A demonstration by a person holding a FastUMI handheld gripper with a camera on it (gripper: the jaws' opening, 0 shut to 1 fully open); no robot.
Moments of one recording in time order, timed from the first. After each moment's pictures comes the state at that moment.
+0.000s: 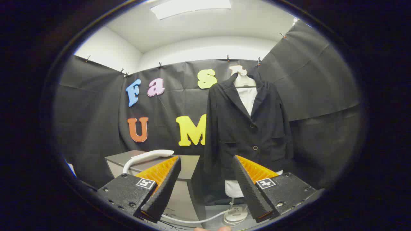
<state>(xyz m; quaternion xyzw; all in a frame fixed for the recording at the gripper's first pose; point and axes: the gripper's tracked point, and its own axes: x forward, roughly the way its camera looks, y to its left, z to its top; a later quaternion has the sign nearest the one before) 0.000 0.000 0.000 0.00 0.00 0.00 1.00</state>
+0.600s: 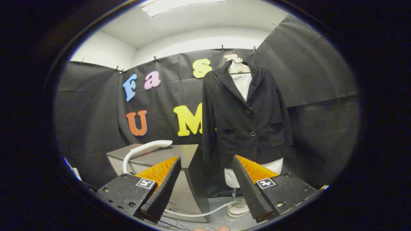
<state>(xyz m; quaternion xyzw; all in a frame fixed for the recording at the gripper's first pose) -0.003 -0.016 -0.028 0.03 0.05 0.00 1.00</state>
